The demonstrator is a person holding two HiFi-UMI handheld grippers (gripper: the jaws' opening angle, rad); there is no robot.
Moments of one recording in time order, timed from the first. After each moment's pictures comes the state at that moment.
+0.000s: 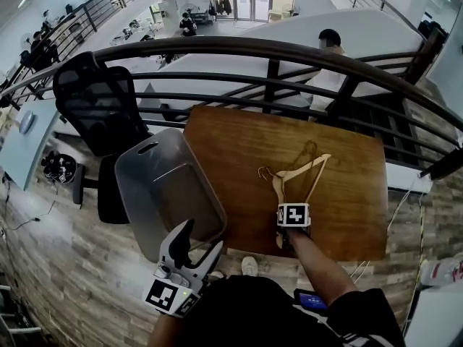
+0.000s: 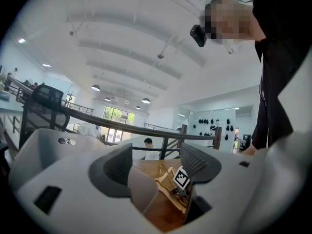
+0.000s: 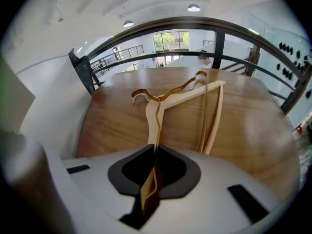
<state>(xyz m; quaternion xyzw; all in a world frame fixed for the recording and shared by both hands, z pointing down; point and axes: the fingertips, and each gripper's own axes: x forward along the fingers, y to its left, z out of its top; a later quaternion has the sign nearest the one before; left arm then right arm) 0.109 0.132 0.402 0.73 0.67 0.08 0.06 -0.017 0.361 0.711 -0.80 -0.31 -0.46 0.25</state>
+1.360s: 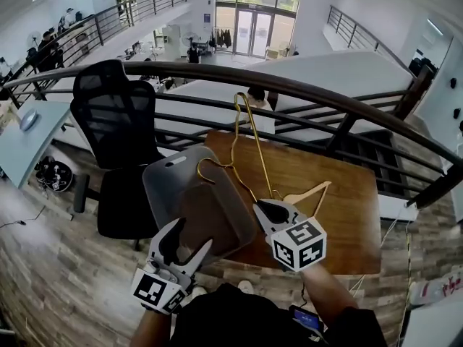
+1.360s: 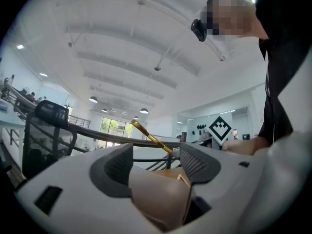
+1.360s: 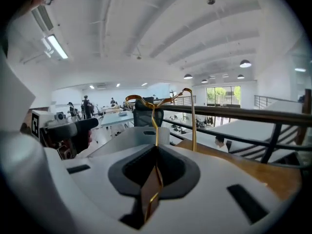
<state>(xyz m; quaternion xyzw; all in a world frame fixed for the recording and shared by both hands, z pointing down) 0.192 0.047 0.364 0.73 0.68 0.01 0.08 0.138 0.192 0.405 -0.97 -0.08 -0.21 0.05</state>
